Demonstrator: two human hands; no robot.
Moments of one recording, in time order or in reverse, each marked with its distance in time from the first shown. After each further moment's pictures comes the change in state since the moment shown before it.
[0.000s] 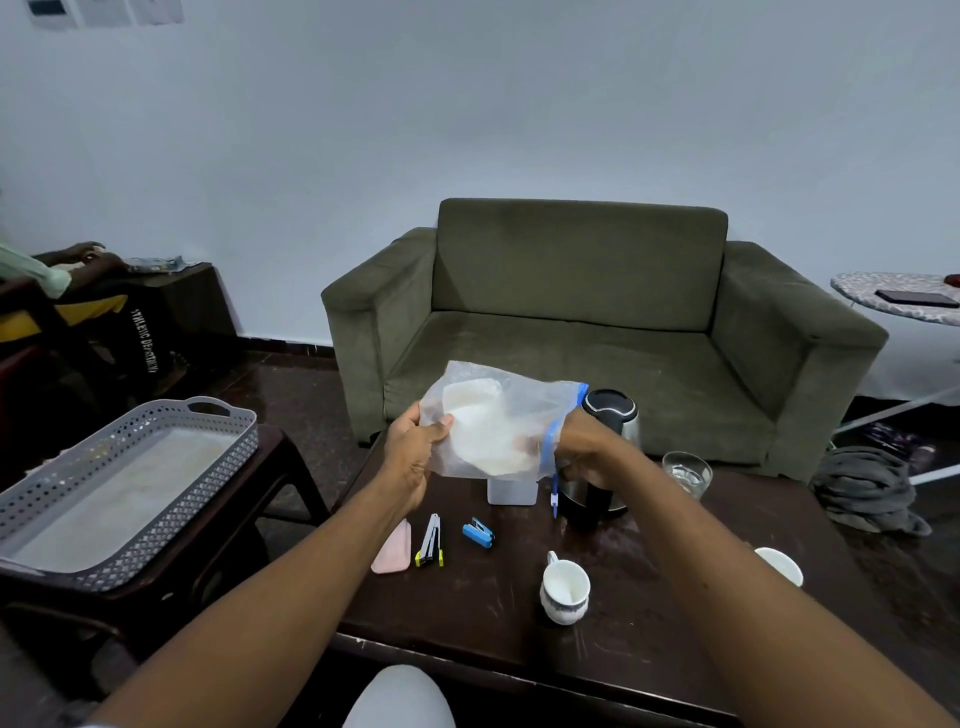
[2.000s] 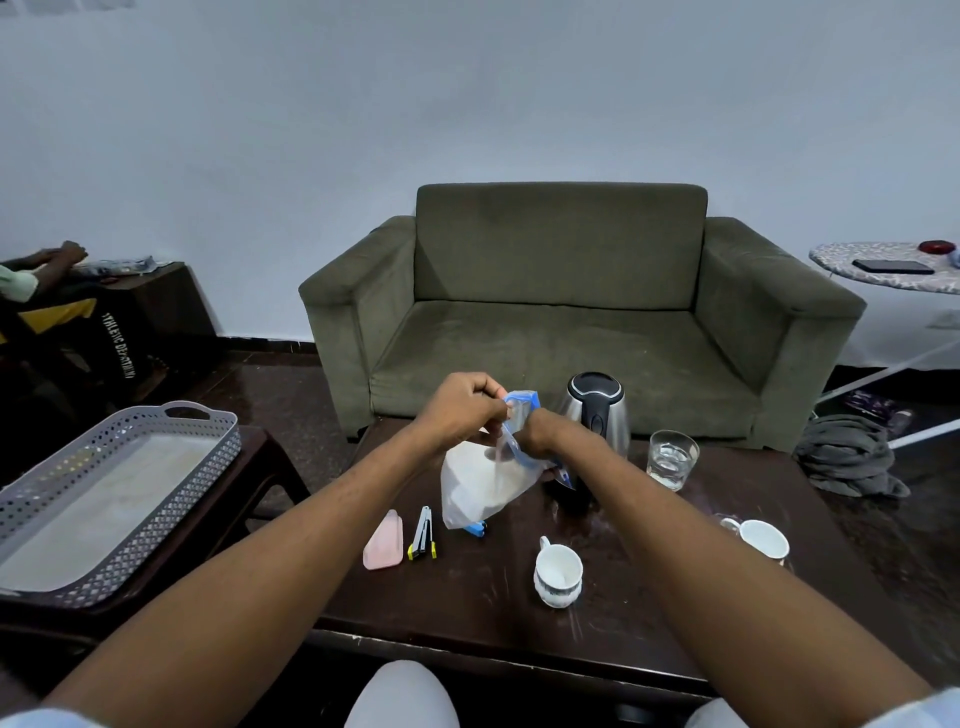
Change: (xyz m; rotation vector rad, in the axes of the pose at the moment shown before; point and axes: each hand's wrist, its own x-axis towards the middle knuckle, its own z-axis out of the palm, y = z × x) left_hand -0.032 0.054 0.073 0.621 -0.357 0.084; right_hand 0.040 0.007 0.018 -0.648 0.027 0.117
